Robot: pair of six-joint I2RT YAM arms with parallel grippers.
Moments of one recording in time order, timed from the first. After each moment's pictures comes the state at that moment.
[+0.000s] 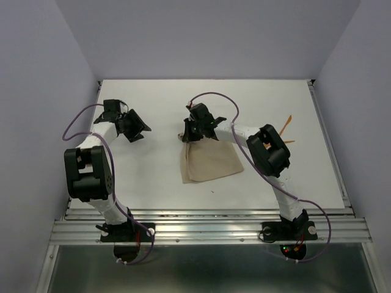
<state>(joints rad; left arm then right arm) 0.09 1.66 1.12 -0.41 0.35 -0.62 0.71 2.26 1.69 -0.21 -0.13 0.50</state>
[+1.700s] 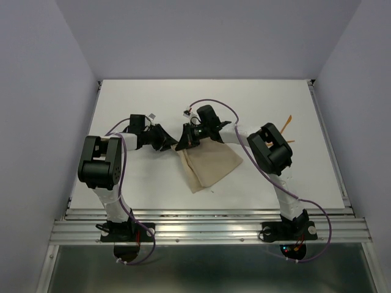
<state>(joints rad) -0.11 1.80 0.90 0.02 0.71 -0.82 0.64 2.26 1.55 0.05 -0.80 0.62</state>
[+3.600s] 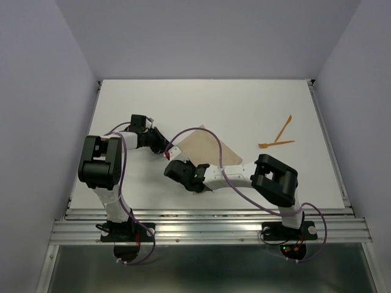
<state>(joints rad) -0.12 1.80 0.92 -0.12 0.63 -0.85 1.20 1.99 1.29 -0.28 0.66 0.29</state>
